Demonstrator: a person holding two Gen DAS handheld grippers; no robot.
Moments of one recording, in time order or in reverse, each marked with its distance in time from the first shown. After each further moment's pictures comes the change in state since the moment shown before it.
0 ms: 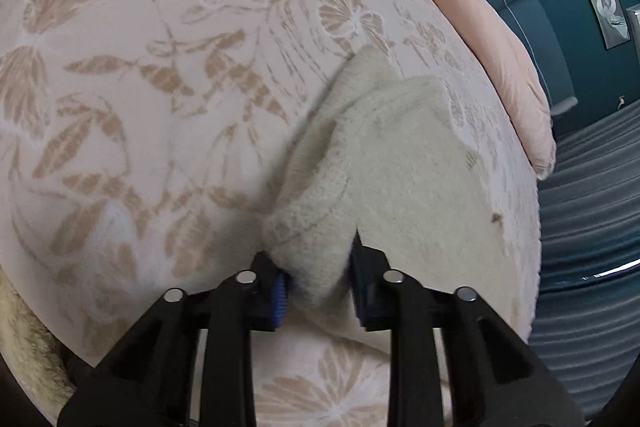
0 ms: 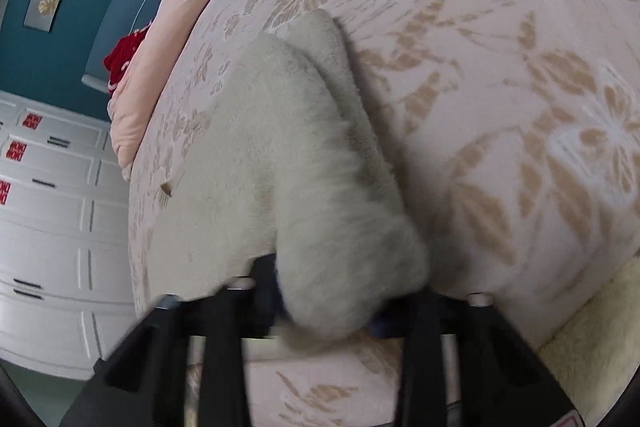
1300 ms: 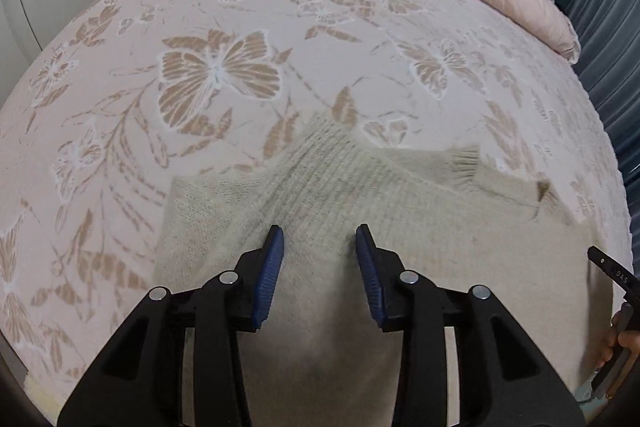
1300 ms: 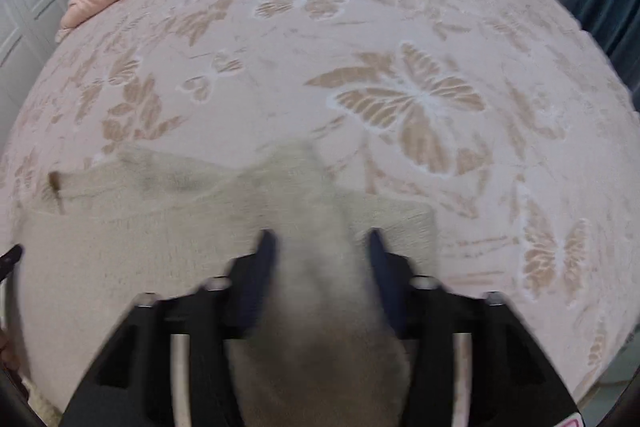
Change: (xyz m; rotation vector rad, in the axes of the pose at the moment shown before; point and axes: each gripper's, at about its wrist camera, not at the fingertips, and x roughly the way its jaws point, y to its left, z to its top) left arm 0.092 -0.120 0.037 0.494 0.000 0.298; right arm 0.075 0.105 0.103 -0.610 0.022 -0.395
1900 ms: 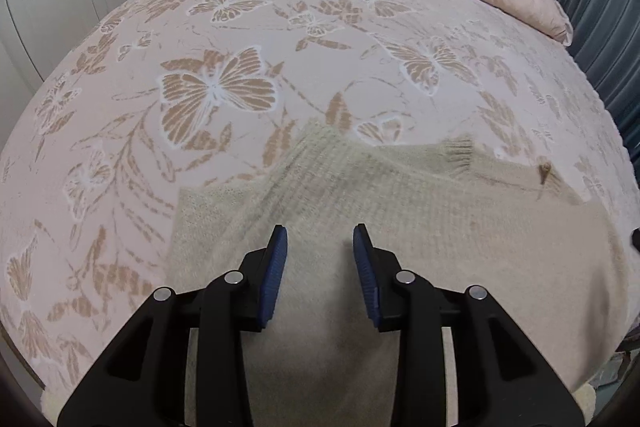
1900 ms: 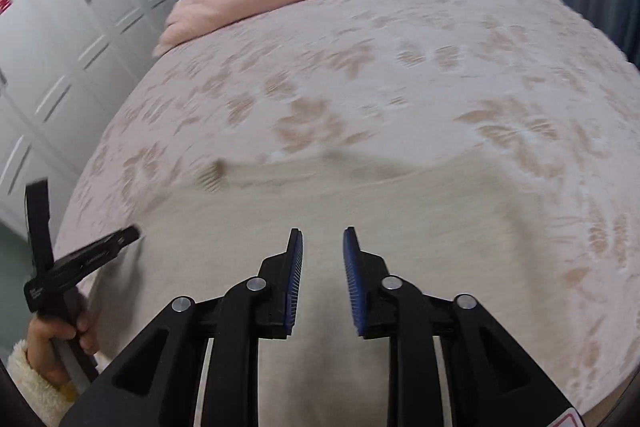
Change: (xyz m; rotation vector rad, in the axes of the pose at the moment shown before) left arm -0.029 -0.013 -0.014 0.097 -0.066 0.001; right arm -0.072 0.117 -0.053 -0.105 -0.116 0.230
